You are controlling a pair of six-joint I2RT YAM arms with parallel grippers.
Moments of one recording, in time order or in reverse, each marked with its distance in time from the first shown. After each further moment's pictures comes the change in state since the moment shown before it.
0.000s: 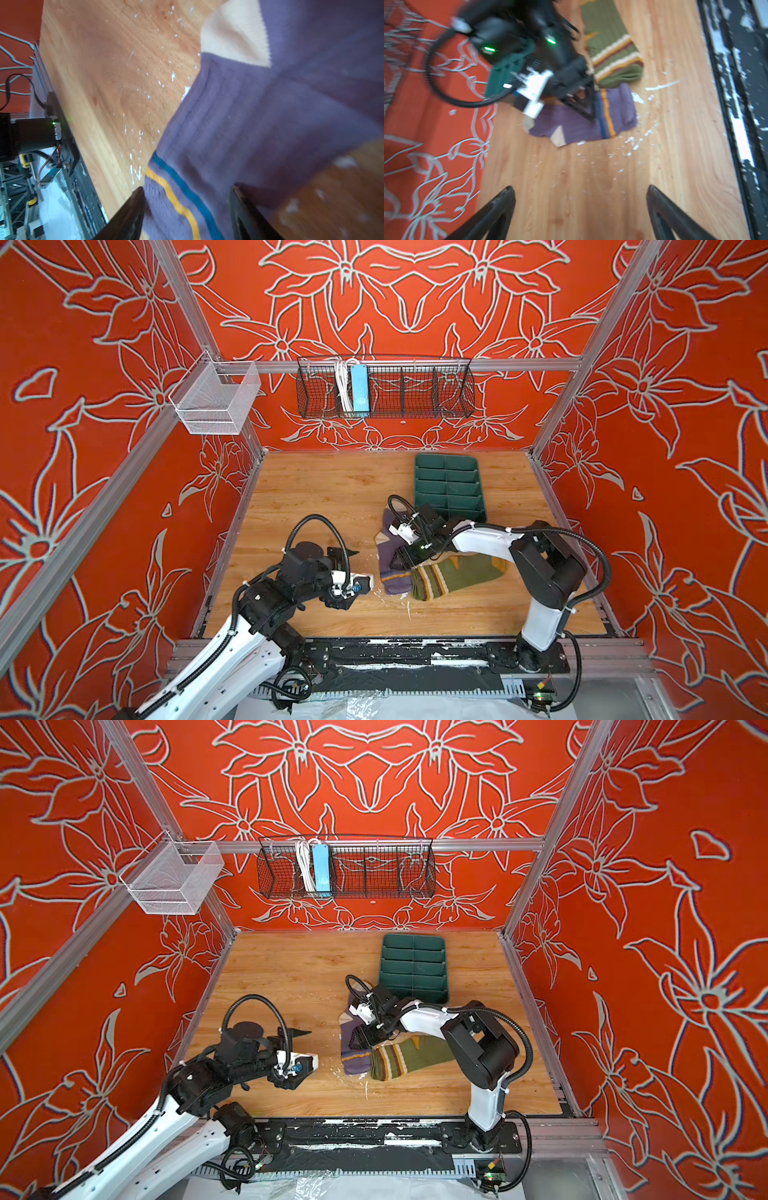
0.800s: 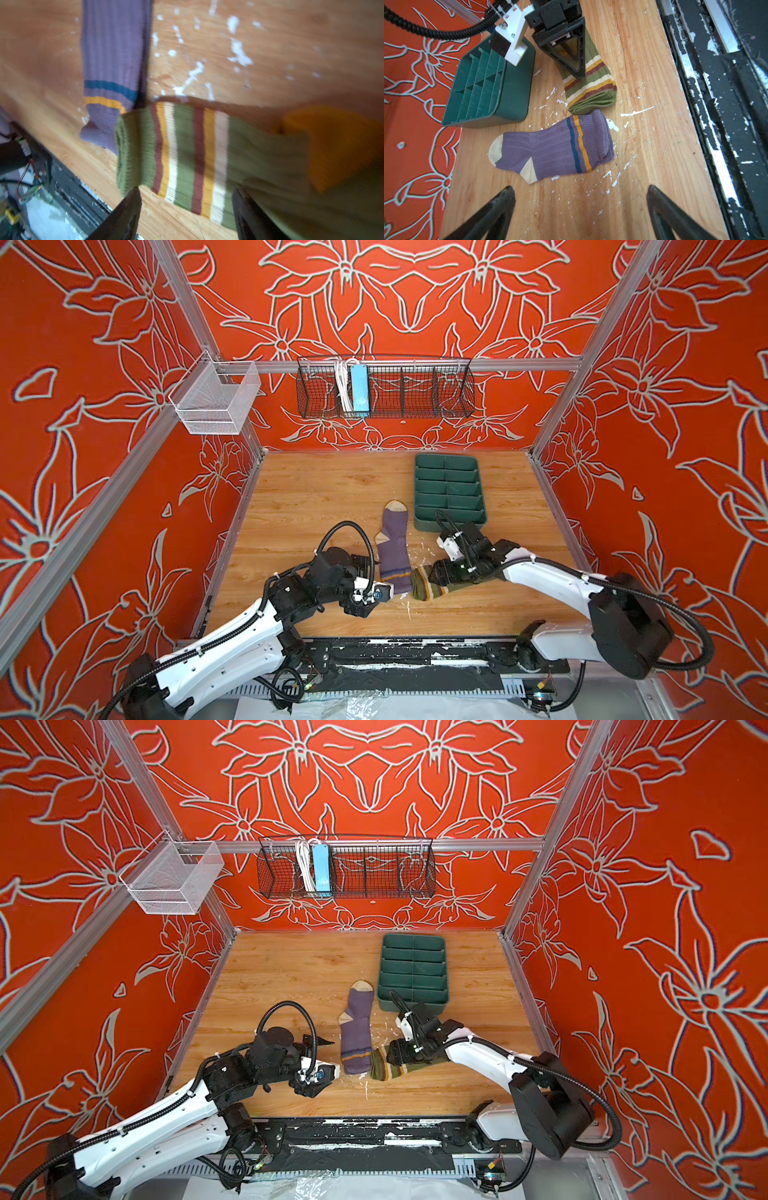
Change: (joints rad) left arm -0.184 0.132 -0.063 0.213 -0.036 -0.128; right arm -0.090 -0.489 -0.394 -0.146 0.253 0.270
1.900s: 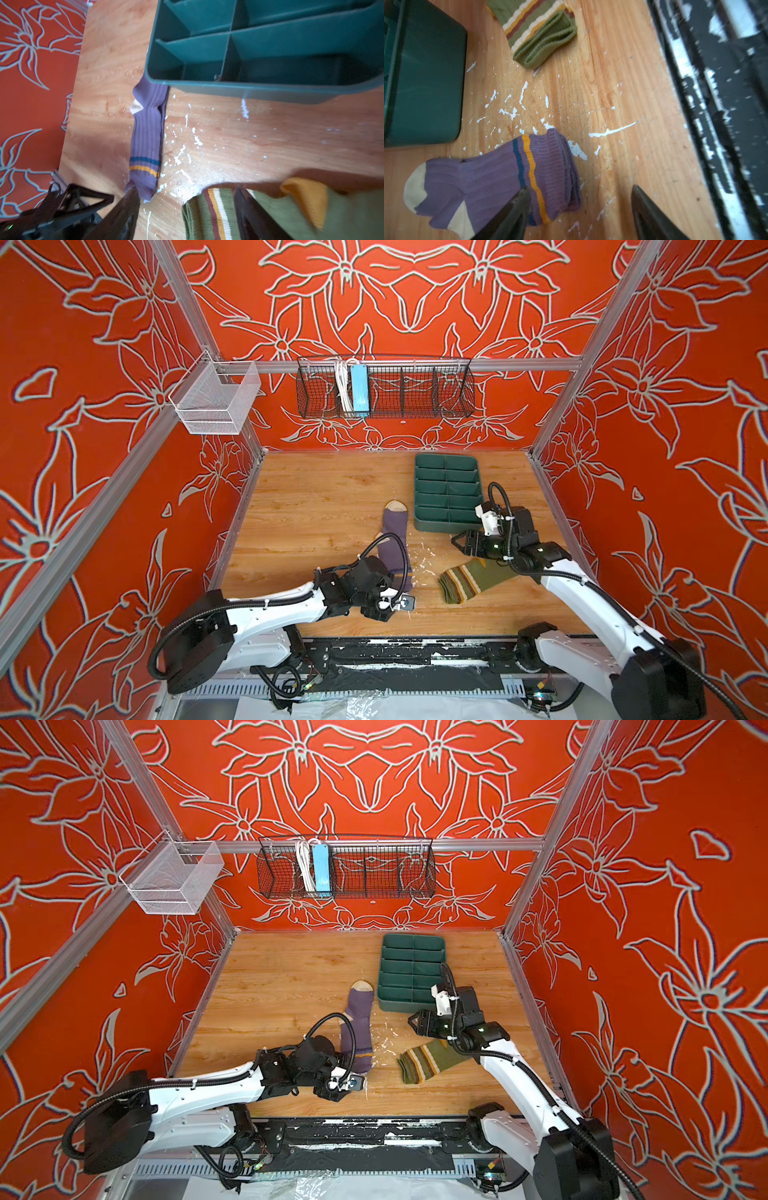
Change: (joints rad) left arm -0.164 0.443 -0.028 0.289 -0.087 -0.084; right arm -0.318 -0.263 0.017 0.063 -0.097 -0.027
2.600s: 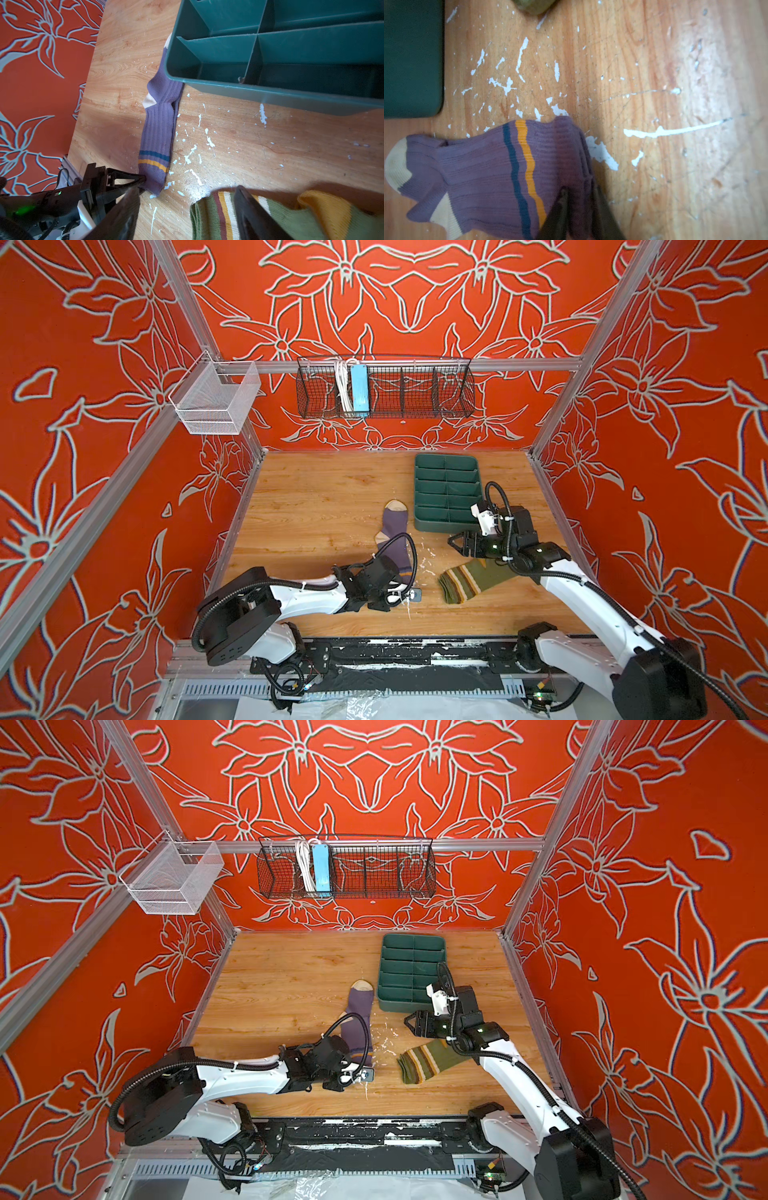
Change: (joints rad) left arm -0.003 0.224 0.051 0.090 -0.142 -0.035; right arm 0.011 -0.018 -0.001 0.014 -0.025 -0.042
